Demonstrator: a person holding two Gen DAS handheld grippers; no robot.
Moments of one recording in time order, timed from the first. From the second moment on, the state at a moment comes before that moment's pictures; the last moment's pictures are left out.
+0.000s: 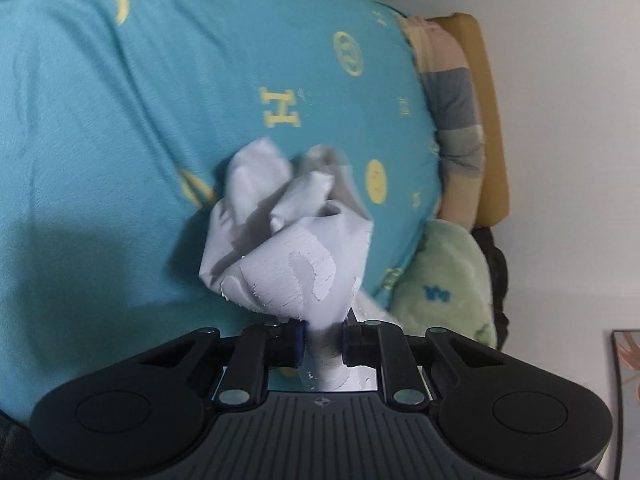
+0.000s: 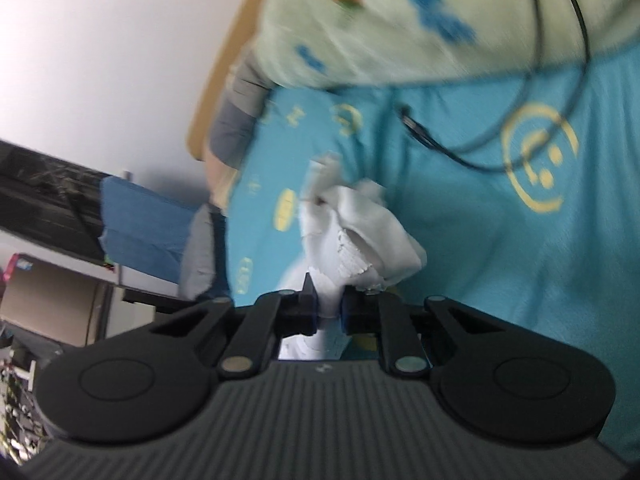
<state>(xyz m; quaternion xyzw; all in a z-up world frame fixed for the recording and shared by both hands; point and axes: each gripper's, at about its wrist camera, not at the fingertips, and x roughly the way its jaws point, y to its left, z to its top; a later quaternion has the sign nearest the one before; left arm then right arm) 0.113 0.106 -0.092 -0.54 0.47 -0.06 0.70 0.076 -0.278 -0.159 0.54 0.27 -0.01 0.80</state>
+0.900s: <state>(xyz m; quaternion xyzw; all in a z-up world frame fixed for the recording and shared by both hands) 0.066 -0.406 0.103 -0.37 0.49 -0.46 0.64 -0.147 -0.587 0.089 0.38 0.01 -0.30 0.87</state>
